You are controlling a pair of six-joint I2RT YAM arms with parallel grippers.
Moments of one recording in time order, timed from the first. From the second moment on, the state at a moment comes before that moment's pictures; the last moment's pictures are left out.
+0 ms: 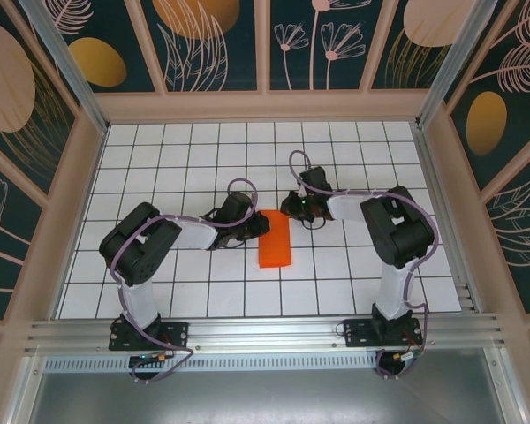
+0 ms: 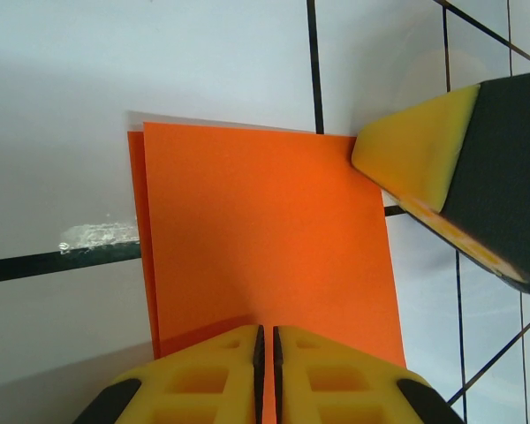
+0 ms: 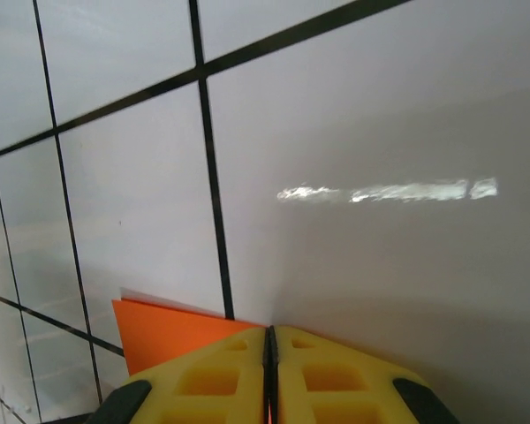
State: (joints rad) left arm -0.68 1.88 0.81 0.29 0.23 -0.87; right arm 0.47 1.91 0.99 0.00 -0.35 0.76
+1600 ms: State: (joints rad) left arm -0.68 1.87 0.82 0.28 0.23 -0.87; right arm 0.59 1.61 0.78 -0.20 -0.49 0.64
